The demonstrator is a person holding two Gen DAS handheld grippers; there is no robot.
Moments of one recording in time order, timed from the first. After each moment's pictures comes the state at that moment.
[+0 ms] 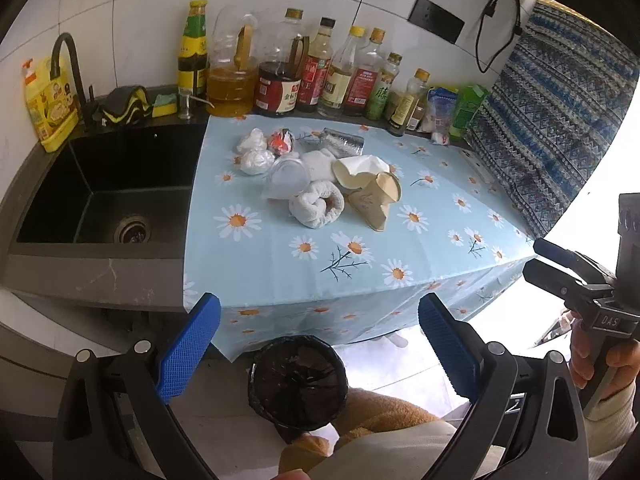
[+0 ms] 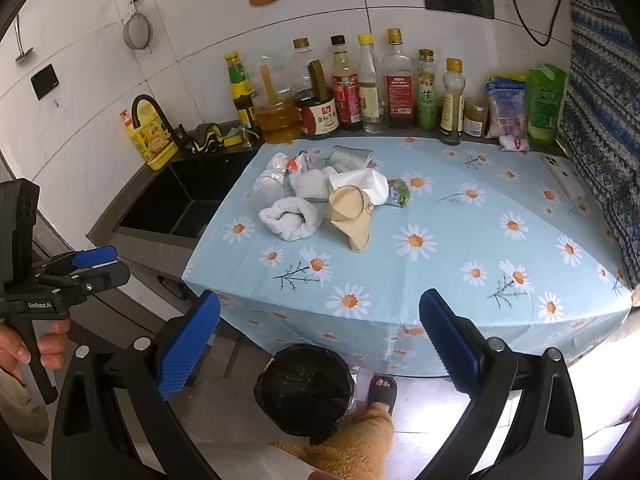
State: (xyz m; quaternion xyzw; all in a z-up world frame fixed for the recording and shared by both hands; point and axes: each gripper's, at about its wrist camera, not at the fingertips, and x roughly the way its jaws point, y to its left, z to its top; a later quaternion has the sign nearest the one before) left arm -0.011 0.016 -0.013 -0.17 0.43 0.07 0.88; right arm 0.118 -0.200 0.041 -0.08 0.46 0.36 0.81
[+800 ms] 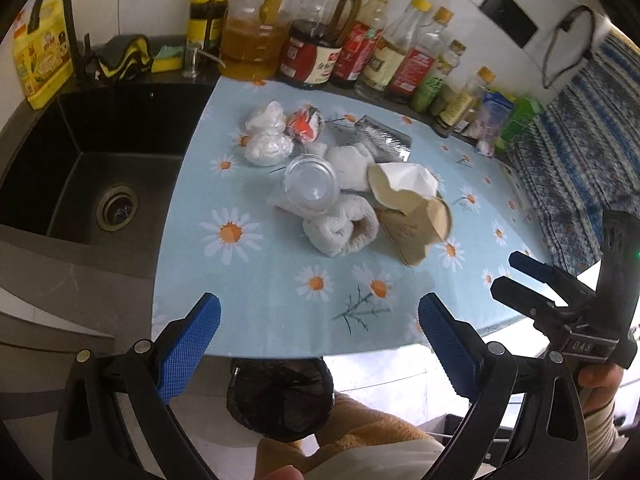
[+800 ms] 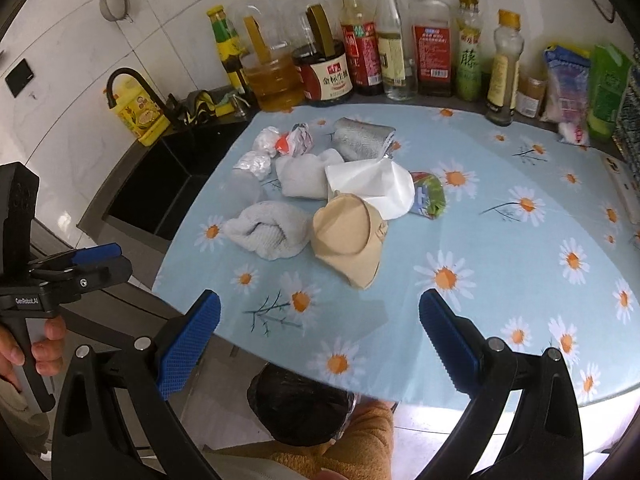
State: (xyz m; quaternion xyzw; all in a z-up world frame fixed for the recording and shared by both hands) left arm 0.090 0.062 -0.062 -0.25 0.48 0.11 0.84; right arm 0.231 -0.133 -0.035 -0.10 0.53 0.39 0.75
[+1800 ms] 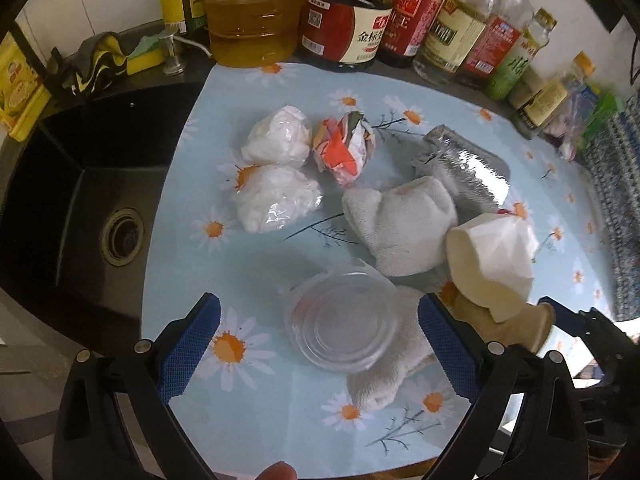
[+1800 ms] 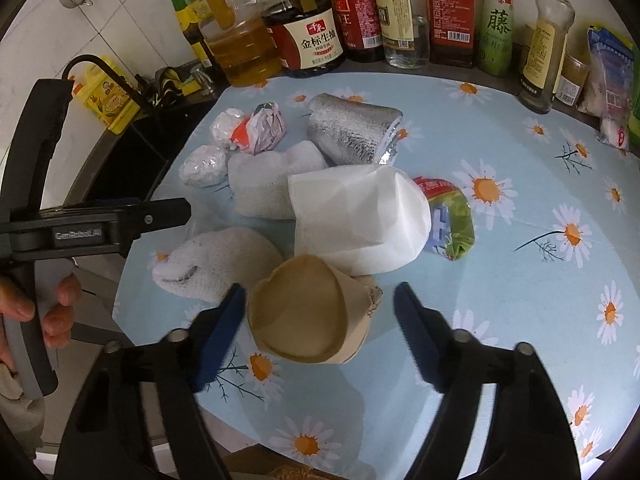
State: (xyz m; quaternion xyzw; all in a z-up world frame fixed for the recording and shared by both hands) left arm 0.225 0.106 -0.120 -0.20 0.56 0.17 0.79; right arm 0.300 -0.078 -0.098 -0.13 0.58 0.38 0.71
